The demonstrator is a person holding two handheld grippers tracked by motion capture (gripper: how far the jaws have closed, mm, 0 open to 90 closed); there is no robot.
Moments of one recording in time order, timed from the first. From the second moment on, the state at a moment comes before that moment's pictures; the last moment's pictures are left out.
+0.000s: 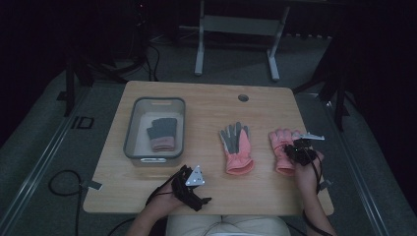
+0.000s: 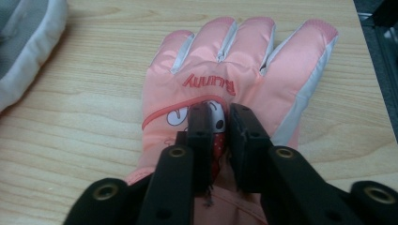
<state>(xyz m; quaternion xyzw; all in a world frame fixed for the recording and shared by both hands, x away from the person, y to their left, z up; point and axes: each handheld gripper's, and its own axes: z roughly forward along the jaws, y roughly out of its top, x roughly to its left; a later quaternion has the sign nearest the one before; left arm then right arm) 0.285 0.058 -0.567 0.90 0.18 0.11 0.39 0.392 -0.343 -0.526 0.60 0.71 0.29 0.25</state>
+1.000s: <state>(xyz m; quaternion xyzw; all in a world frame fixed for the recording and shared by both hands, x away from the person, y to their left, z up) 0.284 0.057 -0.567 0.90 0.18 0.11 0.39 0.396 -0.351 -0.522 0.53 0.78 0.26 0.22</state>
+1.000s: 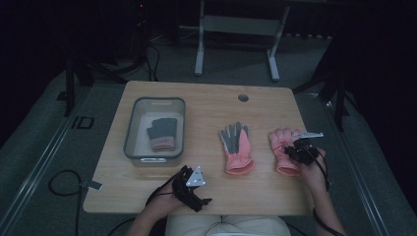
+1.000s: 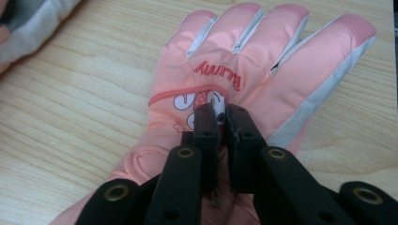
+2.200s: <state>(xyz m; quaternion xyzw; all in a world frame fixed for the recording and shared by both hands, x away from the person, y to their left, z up) 0.284 0.055 -0.567 0.90 0.17 0.11 0.39 0.366 -0.242 -0.416 0.50 0.75 0.35 0.26</state>
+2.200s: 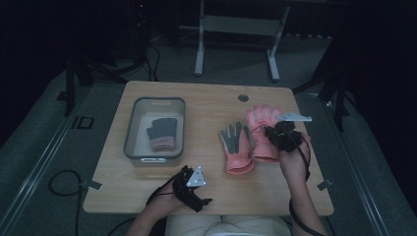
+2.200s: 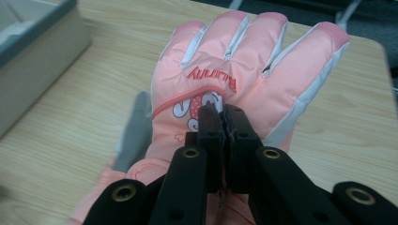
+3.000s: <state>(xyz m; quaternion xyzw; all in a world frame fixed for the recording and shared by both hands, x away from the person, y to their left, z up) 0.283 0.056 -0.567 0.90 0.17 0.10 0.39 0.378 -0.175 -0.469 0.50 0.77 0.31 0.22</state>
